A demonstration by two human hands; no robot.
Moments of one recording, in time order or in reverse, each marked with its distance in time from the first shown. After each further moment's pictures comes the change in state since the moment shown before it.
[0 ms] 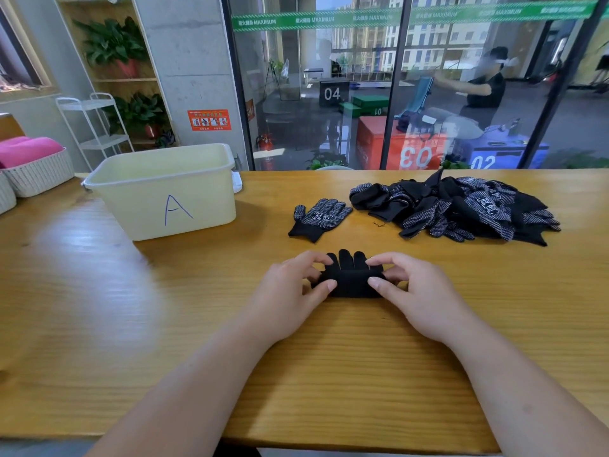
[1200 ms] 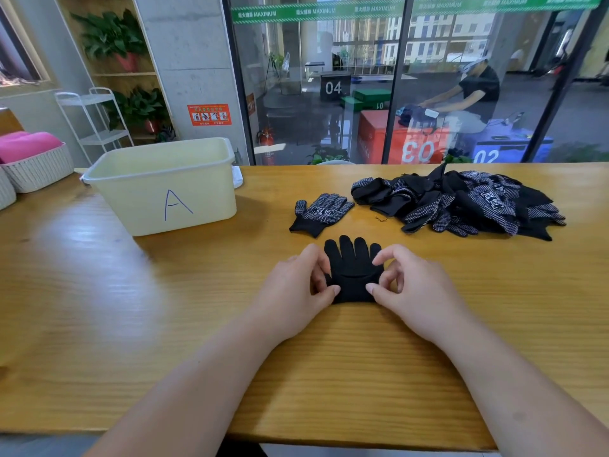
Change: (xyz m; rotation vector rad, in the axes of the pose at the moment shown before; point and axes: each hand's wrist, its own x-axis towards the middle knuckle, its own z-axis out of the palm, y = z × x) left_hand -0.003 0.008 0.003 0.002 -0.035 -0.013; right_hand -0.004 -0.007 0.009 -0.151 0.071 -0.015
